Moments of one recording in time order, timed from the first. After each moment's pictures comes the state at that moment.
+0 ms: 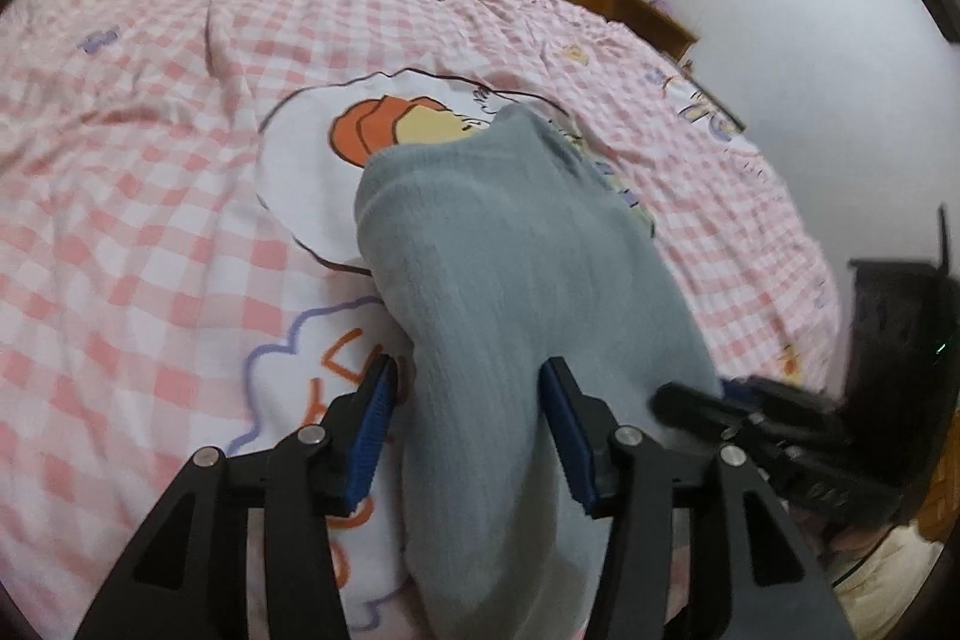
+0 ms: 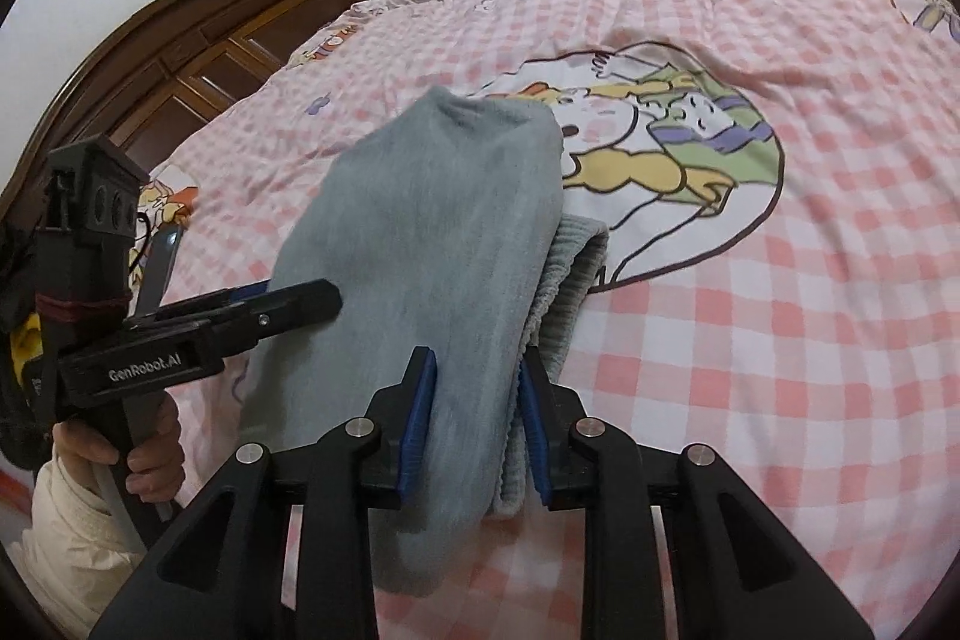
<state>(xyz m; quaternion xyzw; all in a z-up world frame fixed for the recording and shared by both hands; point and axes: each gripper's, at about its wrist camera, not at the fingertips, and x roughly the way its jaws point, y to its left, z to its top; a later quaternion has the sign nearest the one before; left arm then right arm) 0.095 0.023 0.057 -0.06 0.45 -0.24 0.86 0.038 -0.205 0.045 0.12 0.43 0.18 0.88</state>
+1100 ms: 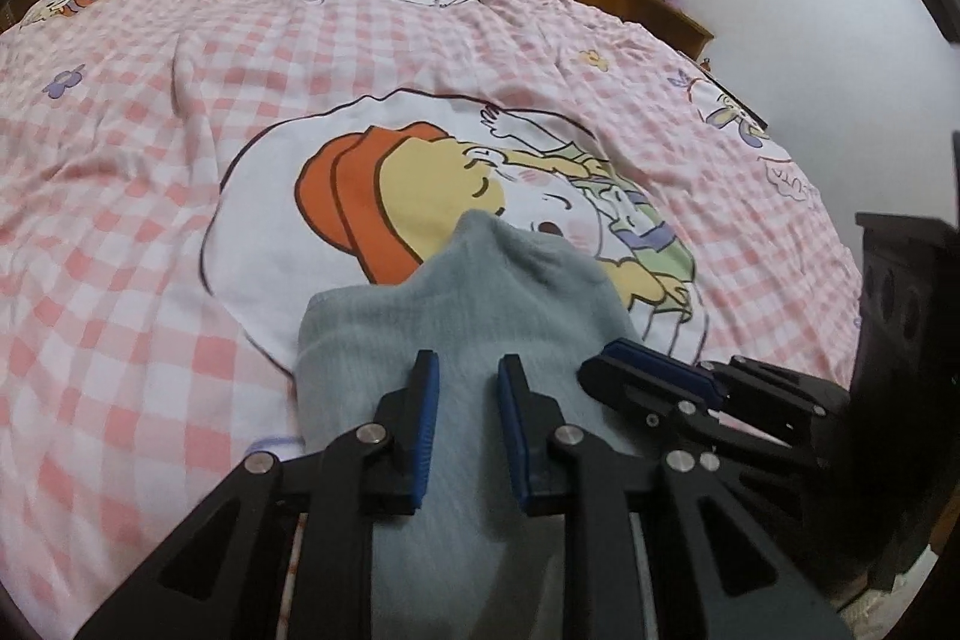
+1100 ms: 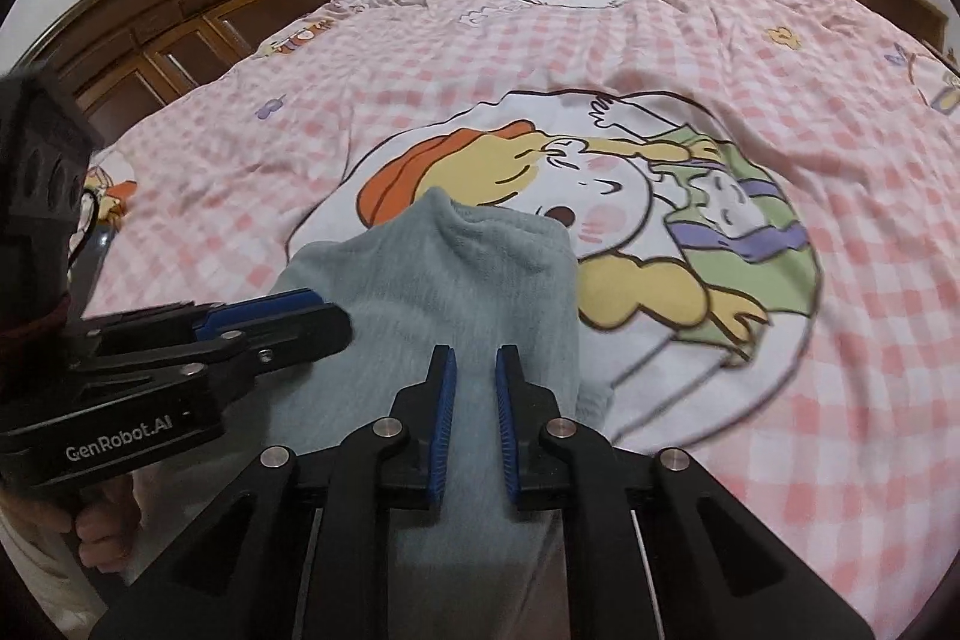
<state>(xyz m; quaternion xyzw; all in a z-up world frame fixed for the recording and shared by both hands) 0.142 -0.010 0.051 -0.05 0.44 -0.22 0.87 0.101 -0.183 0.041 0.05 0.41 0.14 0.90</state>
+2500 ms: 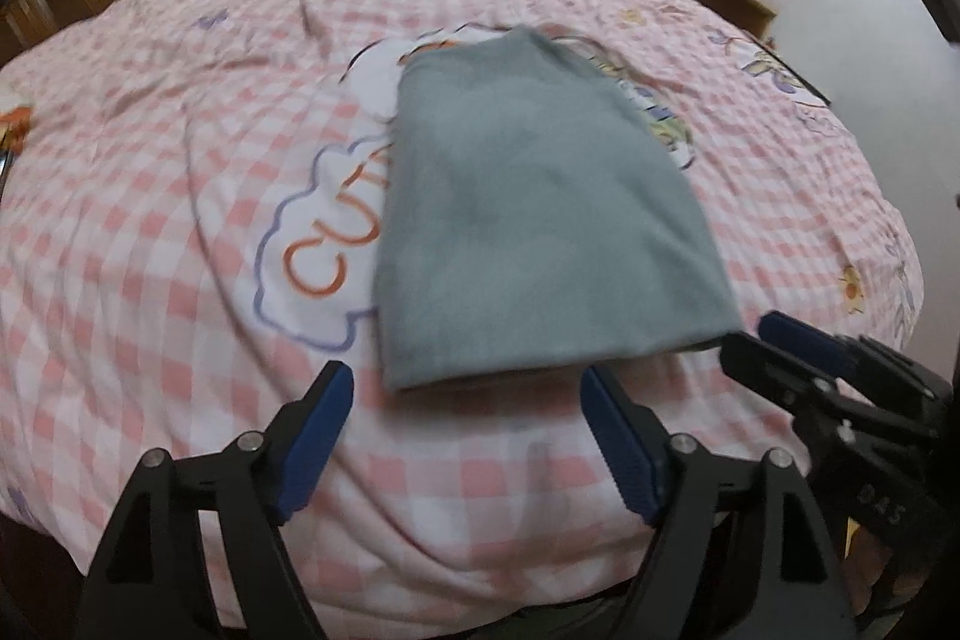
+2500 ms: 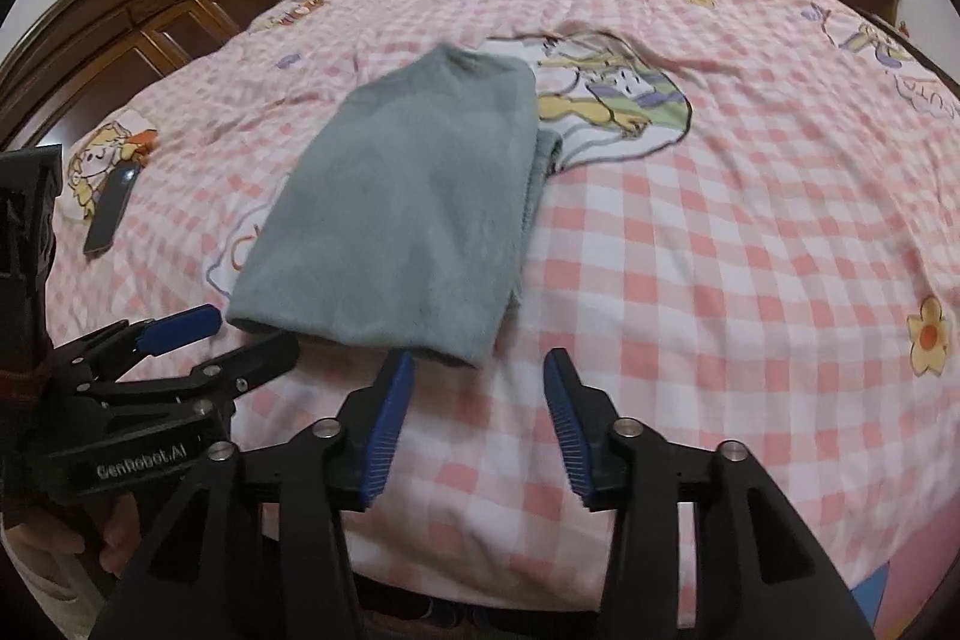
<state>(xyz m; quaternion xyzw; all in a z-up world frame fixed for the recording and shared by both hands) -0.019 0.004 0.046 -0.02 0.47 -0.11 0.88 -0.046 -0.190 0.040 0.05 0.44 0.09 0.89</state>
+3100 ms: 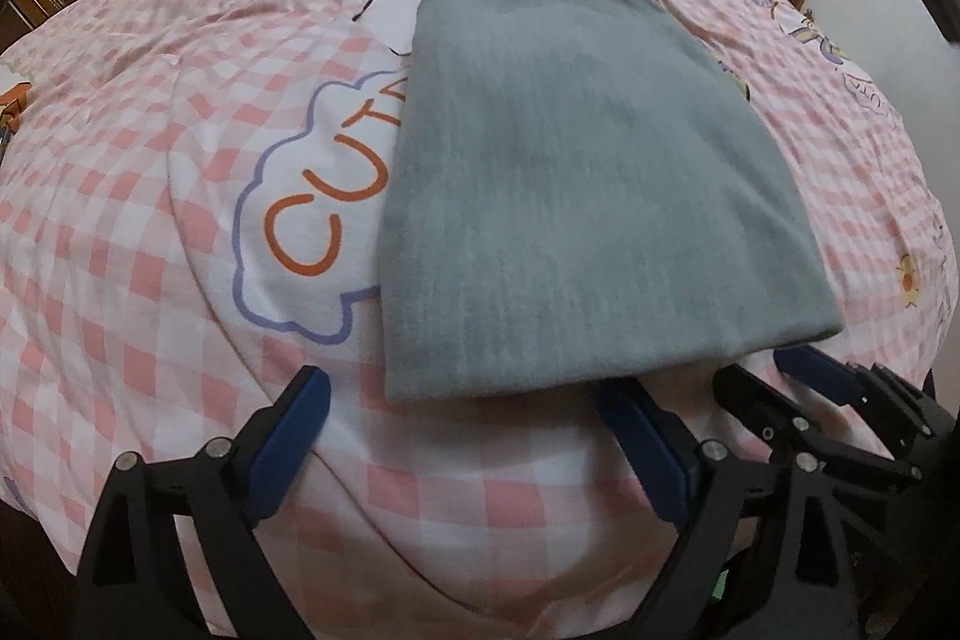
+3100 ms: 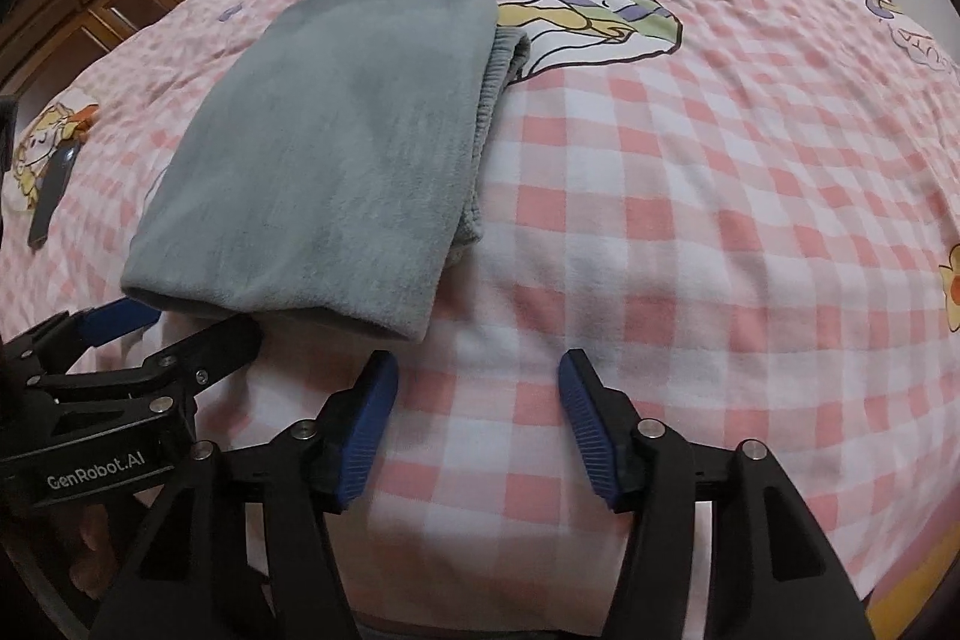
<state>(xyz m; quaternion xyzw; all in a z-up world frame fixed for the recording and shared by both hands) 0.003 -0.002 0.012 0.00 0.51 -0.07 0.86 -0.024 -0.188 -0.005 0.04 0.49 0.05 0.87</state>
